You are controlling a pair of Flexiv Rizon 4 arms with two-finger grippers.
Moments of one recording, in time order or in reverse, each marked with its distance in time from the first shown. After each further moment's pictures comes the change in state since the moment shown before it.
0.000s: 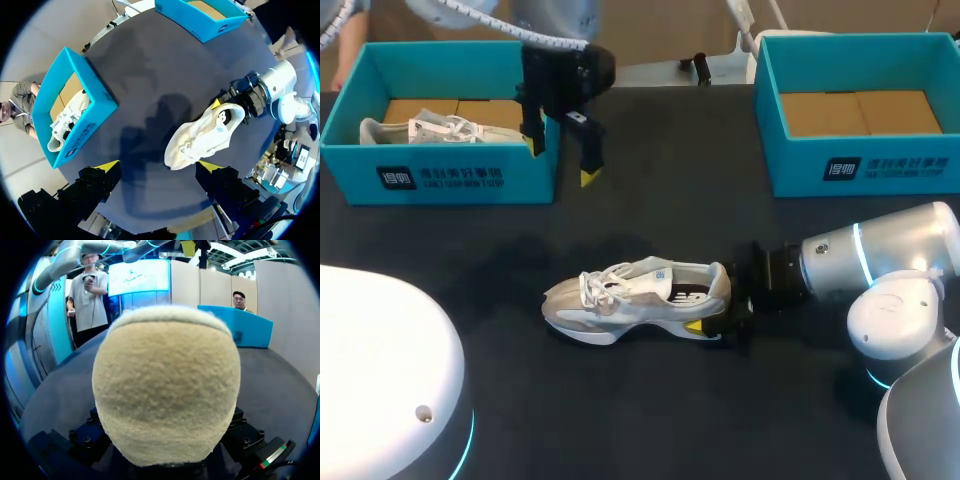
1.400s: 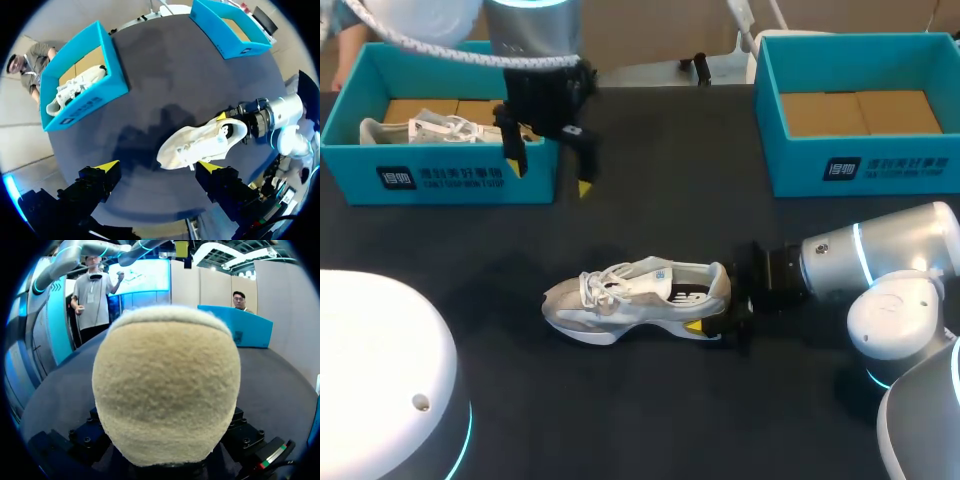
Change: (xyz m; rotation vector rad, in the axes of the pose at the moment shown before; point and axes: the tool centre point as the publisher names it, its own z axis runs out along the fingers) left arm 0.013 0.027 0.006 0.049 0.002 -0.336; right arm 0.000 0.000 0.000 0.000 0.000 0.000
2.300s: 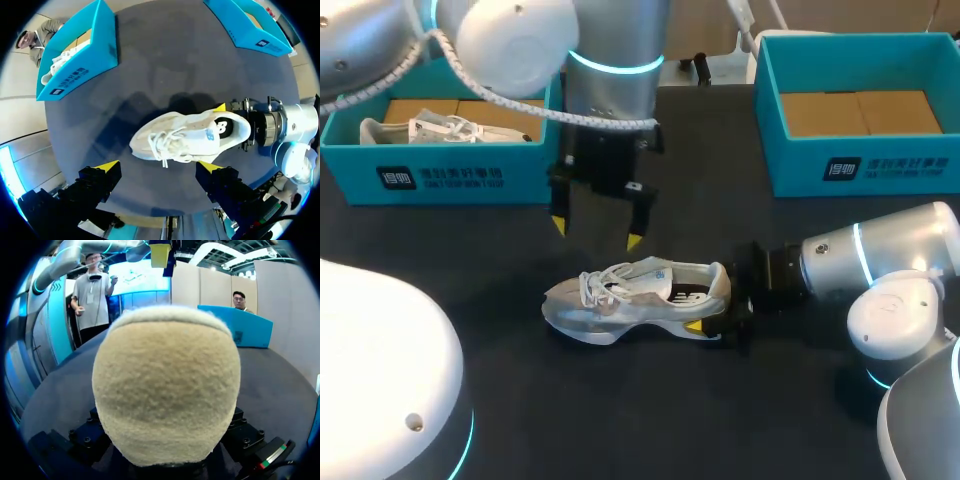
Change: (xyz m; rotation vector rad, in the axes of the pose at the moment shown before) left arm 0.079 0.032 0.049 -0.125 -0.051 -0.125; right arm 0.000 0.000 0.000 0.000 0.000 0.000
